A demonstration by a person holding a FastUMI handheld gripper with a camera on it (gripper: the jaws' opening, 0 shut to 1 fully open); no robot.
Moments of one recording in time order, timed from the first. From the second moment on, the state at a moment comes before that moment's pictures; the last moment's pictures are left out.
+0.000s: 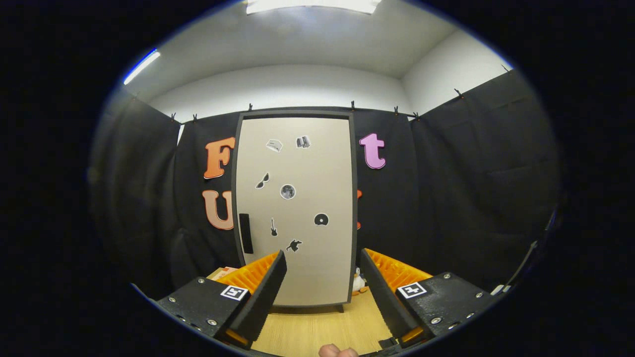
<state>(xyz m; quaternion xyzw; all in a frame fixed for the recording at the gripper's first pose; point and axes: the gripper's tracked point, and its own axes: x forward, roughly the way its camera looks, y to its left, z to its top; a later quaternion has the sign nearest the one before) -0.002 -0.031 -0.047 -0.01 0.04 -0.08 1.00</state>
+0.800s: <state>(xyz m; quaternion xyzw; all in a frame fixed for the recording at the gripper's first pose) -0.042 -0.059 -0.040 0.01 0.02 -0.06 1.00</state>
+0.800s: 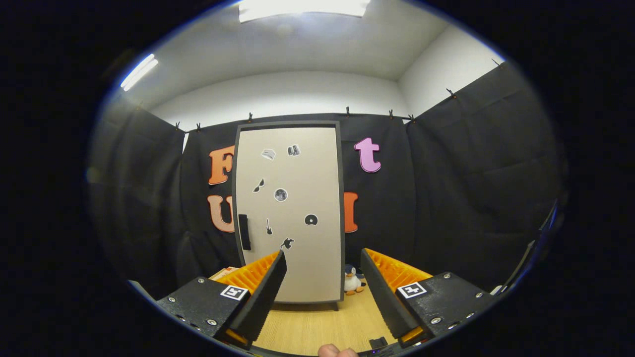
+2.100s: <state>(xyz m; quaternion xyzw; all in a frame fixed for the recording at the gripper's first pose) -0.038 -0.042 -0.042 0.00 0.03 -0.06 1.00</state>
